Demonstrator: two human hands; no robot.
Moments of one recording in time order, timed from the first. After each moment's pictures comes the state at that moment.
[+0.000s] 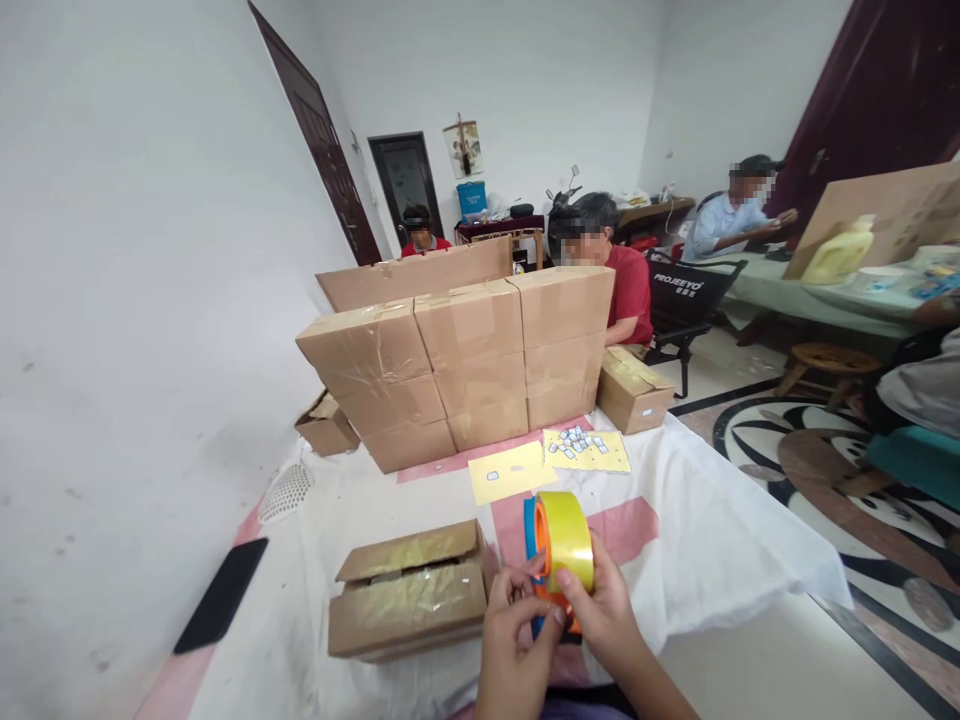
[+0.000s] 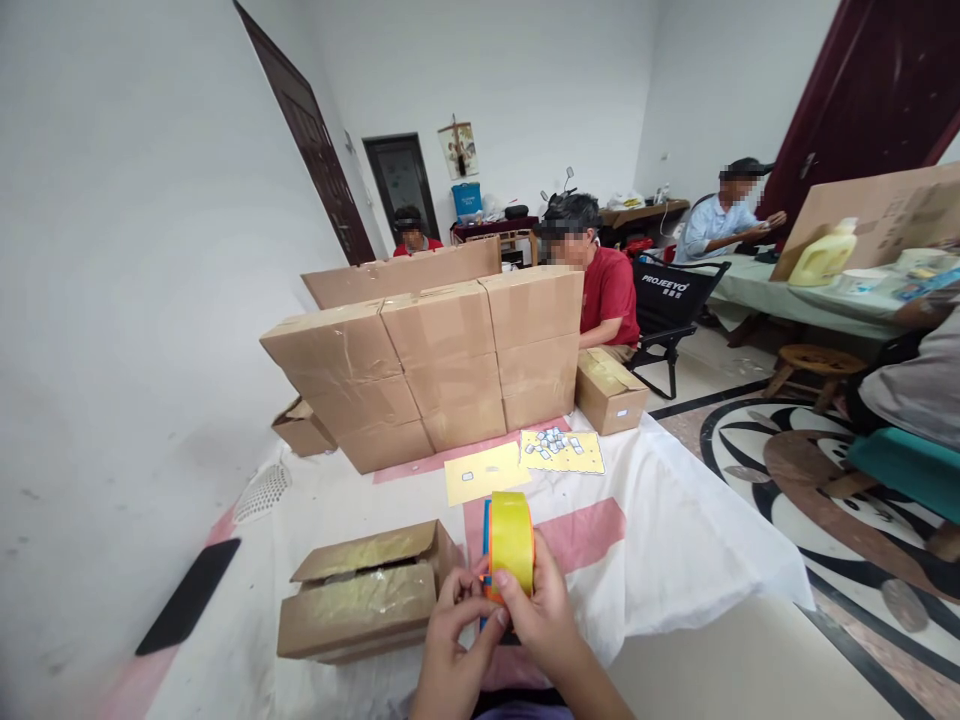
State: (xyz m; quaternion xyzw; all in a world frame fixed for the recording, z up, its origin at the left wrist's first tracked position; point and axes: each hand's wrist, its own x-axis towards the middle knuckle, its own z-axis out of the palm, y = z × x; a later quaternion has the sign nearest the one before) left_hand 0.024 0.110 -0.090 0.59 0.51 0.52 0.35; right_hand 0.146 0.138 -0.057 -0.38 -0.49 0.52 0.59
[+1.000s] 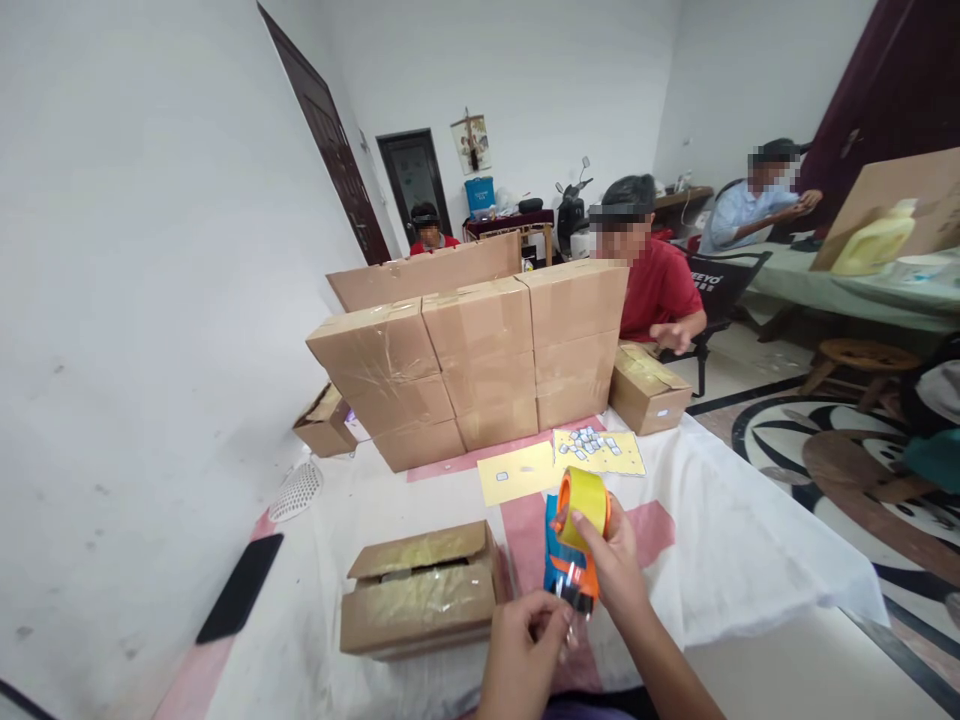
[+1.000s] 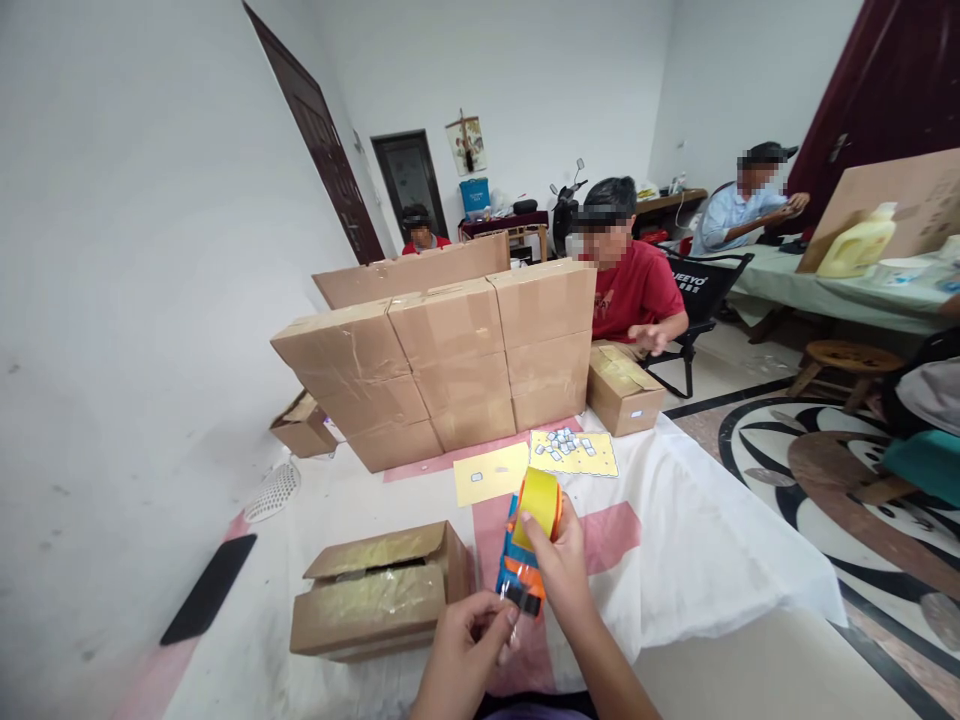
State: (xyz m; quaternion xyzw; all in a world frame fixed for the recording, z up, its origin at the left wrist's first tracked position) left_hand 0.019 0.118 -0.079 0.51 0.54 0.39 0.55; right_hand 0.151 0.187 -0.054 -0.43 -0.34 0.52 0.65
